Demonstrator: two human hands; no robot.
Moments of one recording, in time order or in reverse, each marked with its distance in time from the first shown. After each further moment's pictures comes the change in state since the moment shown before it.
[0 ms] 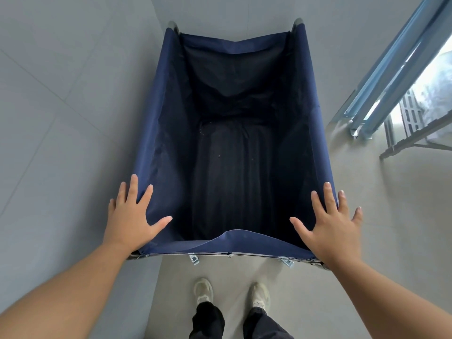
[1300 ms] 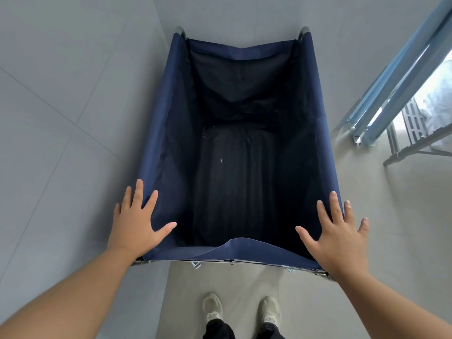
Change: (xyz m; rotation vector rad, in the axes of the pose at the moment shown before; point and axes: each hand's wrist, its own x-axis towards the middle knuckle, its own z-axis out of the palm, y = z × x) left_hand 0.051 -0.036 -0.012 -0.019 -0.019 0.047; right_hand 0.023 -0.043 0.000 0.012 0.019 0.044
